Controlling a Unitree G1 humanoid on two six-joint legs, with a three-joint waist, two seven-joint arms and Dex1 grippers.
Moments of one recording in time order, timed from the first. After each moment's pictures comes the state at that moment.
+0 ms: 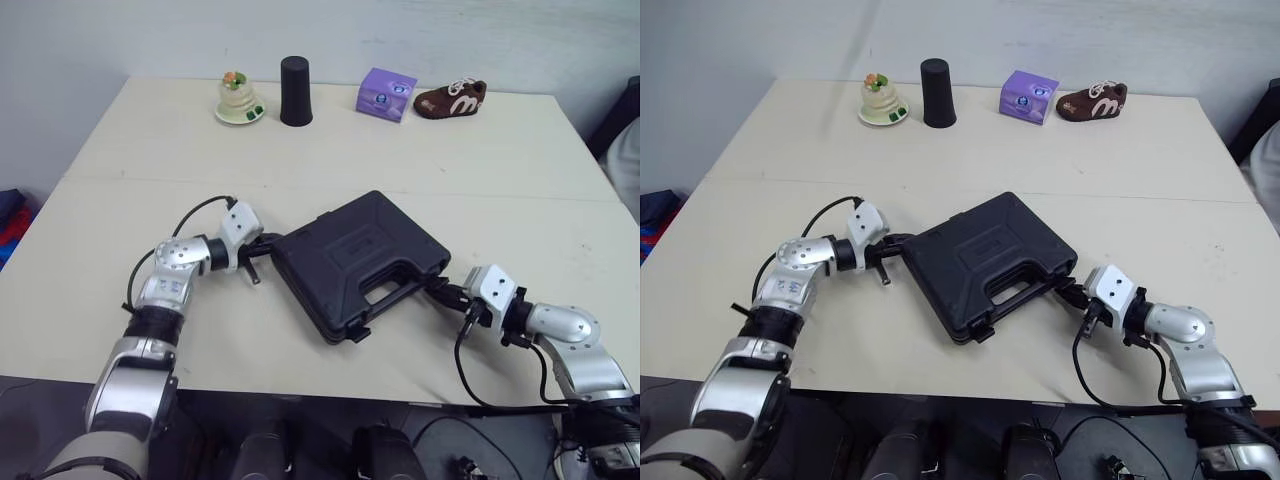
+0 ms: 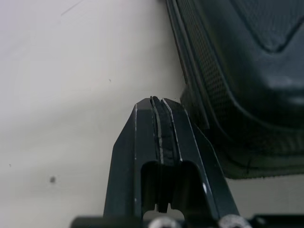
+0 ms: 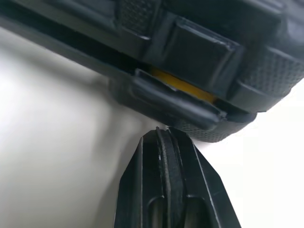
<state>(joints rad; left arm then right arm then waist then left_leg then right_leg) -0.68 0.46 -0.04 0.57 -0.06 0.00 -0.88 -0.23 -0.70 -0.01 0.21 0.19 -0.13 0.90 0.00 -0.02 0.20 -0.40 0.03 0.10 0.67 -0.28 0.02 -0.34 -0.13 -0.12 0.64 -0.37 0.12</state>
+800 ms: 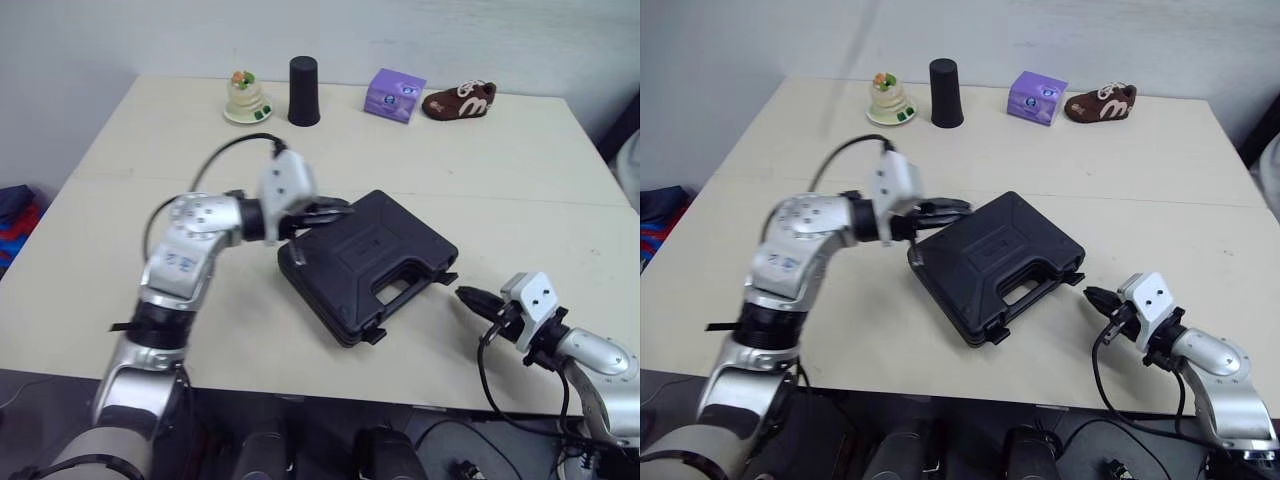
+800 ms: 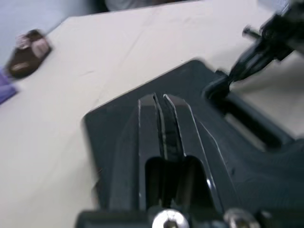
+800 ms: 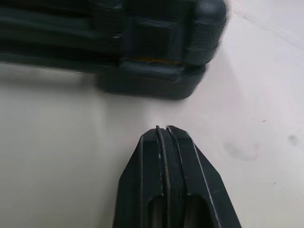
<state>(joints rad) -0.85 0.31 -0.21 0.05 -0.18 0.38 -0.89 0.10 -0.67 -0.21 -0.15 0.35 0.15 0.77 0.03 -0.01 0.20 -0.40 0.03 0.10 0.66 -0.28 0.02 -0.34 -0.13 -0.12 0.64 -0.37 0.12</state>
